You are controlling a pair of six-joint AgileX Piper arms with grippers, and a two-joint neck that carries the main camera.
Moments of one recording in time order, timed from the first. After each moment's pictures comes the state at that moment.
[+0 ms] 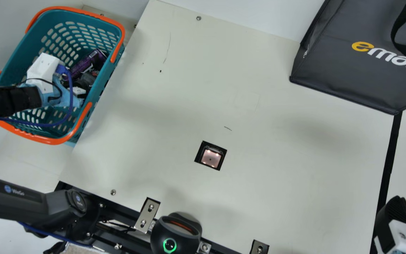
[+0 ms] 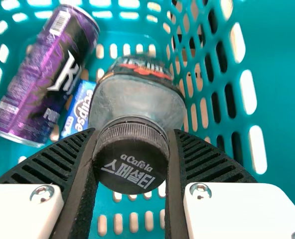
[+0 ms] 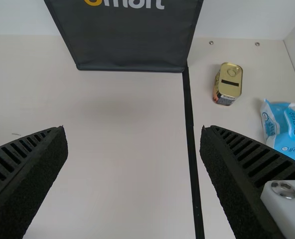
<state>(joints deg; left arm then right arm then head) 47.7 102.1 -41.4 -71.1 35.5 110.2 0.6 42.6 -69.7 -0.8 69.5 0.0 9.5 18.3</state>
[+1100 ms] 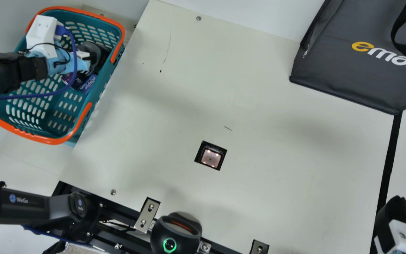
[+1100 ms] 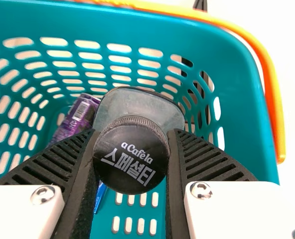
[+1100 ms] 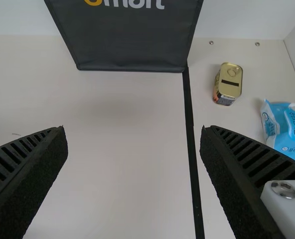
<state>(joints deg) 36.1 96.8 -50.6 -66.7 28.1 84.4 0.6 42.6 -69.7 -0.8 69.5 0.0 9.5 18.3</state>
